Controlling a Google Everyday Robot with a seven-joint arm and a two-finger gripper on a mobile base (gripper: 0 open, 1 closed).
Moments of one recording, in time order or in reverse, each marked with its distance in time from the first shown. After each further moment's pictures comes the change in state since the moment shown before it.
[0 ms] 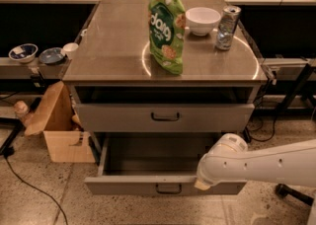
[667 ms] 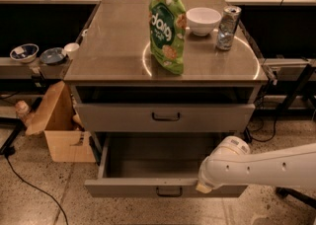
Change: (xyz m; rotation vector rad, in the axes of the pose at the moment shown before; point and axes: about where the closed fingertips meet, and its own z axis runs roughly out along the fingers) arm 0.006 0.007 -0.002 -0.003 0.009 0.010
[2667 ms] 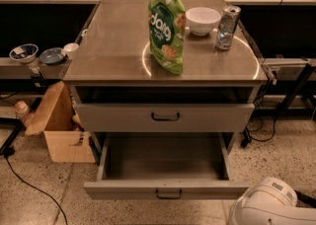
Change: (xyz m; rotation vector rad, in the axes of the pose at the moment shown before) arm 0.110 0.104 -0.060 -0.036 0.103 0.175
